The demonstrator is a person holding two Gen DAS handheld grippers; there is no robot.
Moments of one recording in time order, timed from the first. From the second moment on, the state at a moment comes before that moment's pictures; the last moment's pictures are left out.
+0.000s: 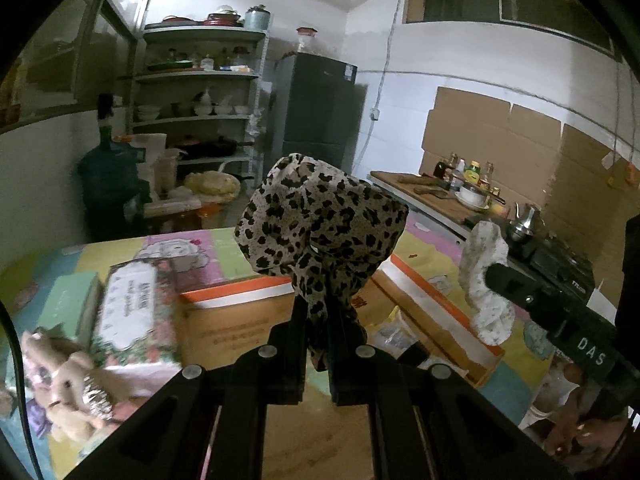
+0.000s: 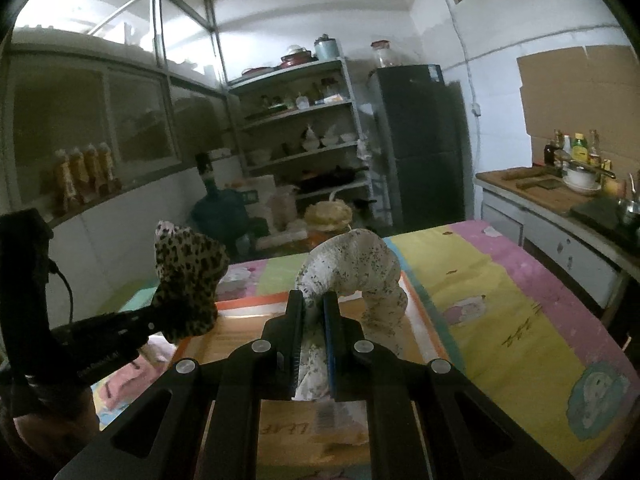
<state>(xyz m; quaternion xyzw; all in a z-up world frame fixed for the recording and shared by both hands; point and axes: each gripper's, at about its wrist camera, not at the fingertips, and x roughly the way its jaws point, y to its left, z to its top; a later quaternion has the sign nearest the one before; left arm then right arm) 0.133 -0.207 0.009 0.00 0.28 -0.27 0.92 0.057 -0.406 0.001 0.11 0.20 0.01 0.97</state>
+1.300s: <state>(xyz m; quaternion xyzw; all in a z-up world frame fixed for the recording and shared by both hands) 0.211 -0.289 -0.049 0.03 0.41 -0.29 0.87 0.145 -0.445 -0.046 0.08 0.31 0.03 0.95</state>
